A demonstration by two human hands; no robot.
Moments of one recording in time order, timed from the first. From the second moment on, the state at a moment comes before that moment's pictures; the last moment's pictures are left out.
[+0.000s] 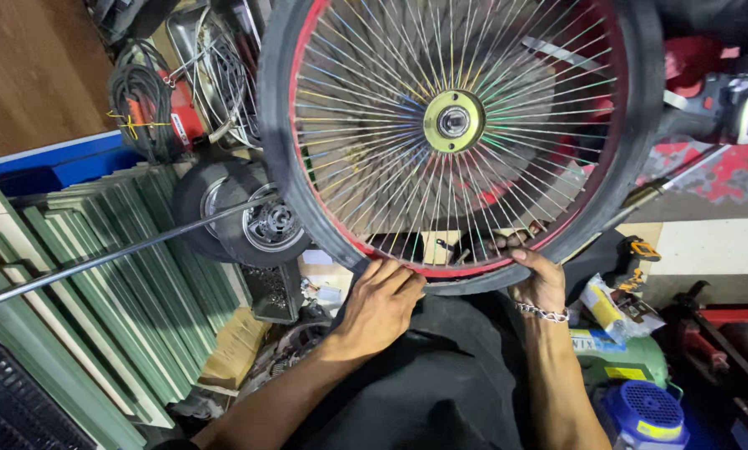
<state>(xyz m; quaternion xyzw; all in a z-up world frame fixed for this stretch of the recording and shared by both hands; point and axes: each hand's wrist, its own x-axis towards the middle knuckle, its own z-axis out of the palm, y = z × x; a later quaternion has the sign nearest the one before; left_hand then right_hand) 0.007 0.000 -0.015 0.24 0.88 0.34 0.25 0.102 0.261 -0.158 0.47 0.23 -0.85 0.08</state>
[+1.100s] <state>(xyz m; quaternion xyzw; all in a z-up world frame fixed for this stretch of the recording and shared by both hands) 0.034 -0.006 -0.056 0.22 0.90 0.33 0.19 0.112 0.186 -0.119 0.58 0.23 -0.73 0.27</state>
